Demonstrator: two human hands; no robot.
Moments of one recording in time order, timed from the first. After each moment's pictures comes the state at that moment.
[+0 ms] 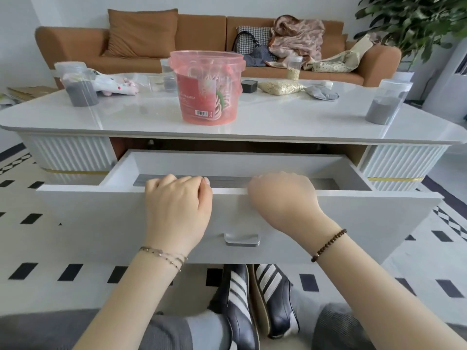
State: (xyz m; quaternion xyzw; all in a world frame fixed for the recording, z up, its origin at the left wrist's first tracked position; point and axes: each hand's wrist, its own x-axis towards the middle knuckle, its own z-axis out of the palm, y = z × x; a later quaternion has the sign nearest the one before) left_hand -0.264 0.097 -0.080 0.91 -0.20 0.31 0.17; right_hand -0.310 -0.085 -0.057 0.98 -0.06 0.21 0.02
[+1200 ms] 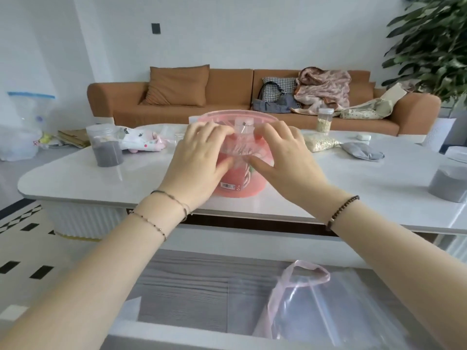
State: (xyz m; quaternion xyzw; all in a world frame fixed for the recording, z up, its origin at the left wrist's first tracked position) left_hand -0.082 0.076 0.039 0.83 -0.36 0.39 0.19; right_hand -0.128 -0.116 0.042 0.91 0.12 0.38 -0.15
